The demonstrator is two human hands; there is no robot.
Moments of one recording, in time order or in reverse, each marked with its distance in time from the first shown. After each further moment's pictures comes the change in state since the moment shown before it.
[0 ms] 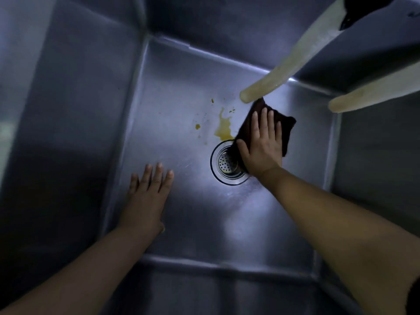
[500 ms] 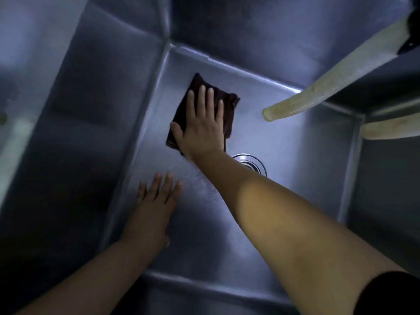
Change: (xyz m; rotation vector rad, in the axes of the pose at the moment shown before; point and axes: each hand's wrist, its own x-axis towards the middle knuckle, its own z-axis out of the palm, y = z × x) left_hand 0.000 -0.002 -0.004 -0.044 -0.012 0.011; right_hand 0.065 -0.162 -0.009 0.054 0.053 -0.200
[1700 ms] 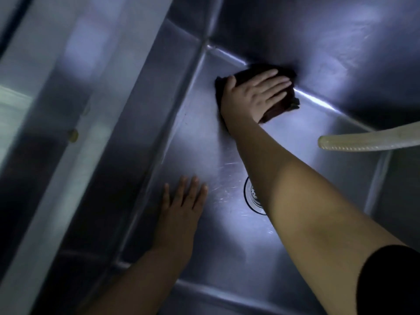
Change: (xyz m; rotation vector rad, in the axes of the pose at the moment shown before) left_hand 0.005 0.006 0.000 -0.082 0.042 -0.064; right_hand 0.097 -0.001 -0.010 0.060 0.081 0.675
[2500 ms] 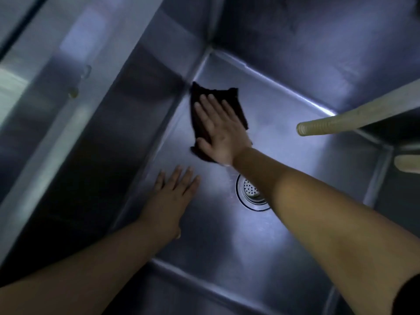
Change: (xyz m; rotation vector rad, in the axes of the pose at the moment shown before) left_hand -0.005 -0.005 -0.007 0.061 -0.051 0.072; right_hand -0.054 0.075 -0.009 -0.090 -0.117 -1.263
